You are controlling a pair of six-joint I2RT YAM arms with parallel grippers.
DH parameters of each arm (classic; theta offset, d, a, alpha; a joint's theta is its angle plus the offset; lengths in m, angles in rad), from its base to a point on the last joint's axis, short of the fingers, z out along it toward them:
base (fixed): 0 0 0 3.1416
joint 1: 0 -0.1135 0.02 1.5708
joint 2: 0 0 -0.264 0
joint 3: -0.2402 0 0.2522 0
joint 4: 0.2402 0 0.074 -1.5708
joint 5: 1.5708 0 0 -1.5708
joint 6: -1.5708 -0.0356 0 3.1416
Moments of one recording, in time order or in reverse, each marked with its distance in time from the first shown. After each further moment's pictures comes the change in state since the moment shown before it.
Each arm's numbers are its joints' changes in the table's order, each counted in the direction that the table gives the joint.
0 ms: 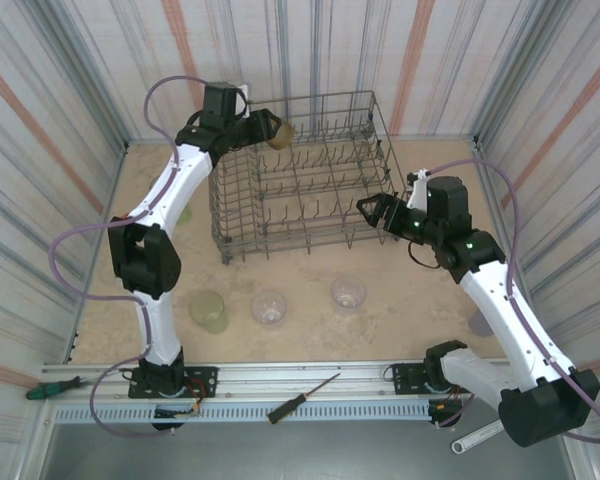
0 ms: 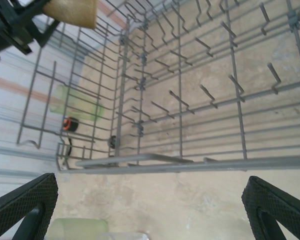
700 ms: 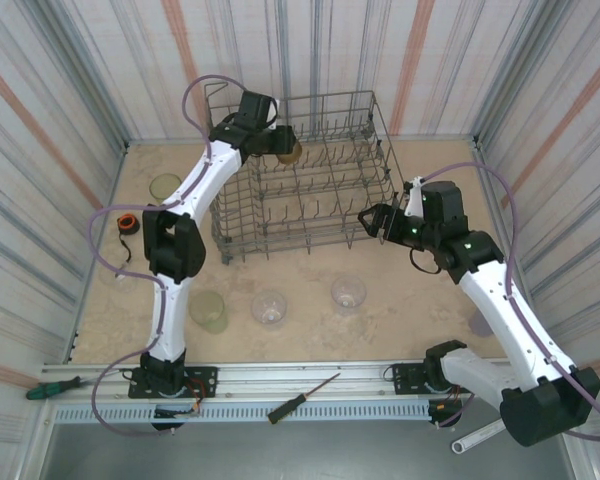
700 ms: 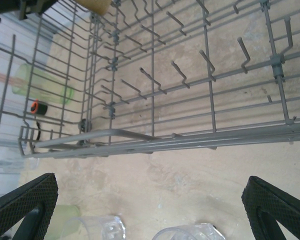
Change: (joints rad) left arm 0.086 0.227 -0.229 0.177 -0.179 -0.187; right arm -0.014 0.006 0.000 0.101 0.056 0.076
